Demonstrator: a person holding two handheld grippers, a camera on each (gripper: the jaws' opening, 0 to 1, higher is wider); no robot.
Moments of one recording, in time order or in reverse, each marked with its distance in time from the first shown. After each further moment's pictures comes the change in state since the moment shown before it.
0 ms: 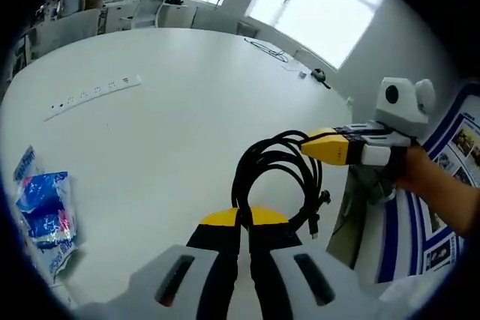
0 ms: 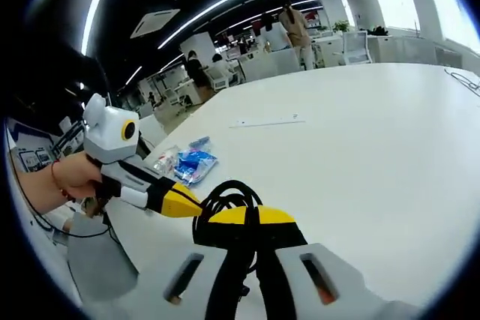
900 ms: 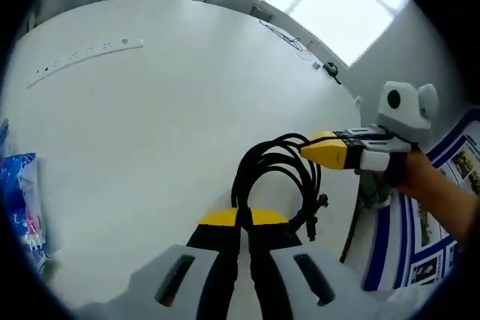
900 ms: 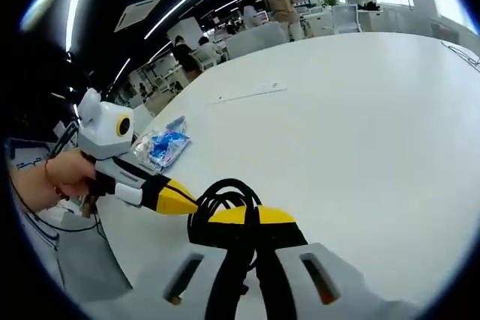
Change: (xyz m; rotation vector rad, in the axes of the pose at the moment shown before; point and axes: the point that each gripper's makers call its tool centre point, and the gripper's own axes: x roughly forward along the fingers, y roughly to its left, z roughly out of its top) left arm 0.061 0.027 -0.015 -0.107 0.092 -0.019; right arm 0.040 -0.056 -0.038 0.072 0.120 -0.023
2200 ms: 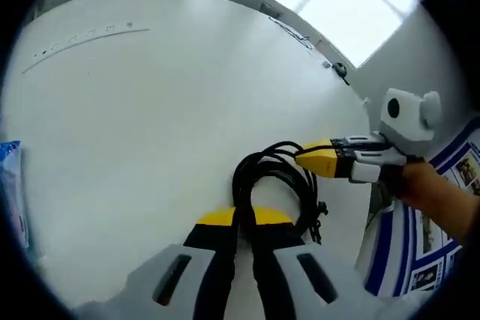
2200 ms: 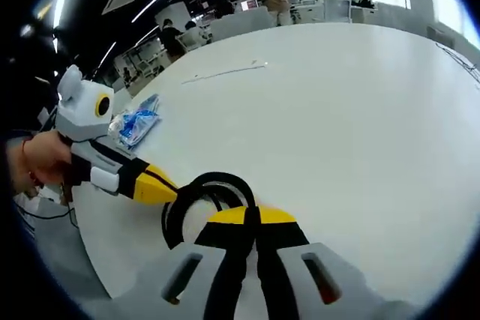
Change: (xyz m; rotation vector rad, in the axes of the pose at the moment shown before) left arm 0.027 0.019 -0.004 -0.032 -0.004 0.021; right arm 0.028 -0.035 -0.025 -0.045 0.058 -0.115
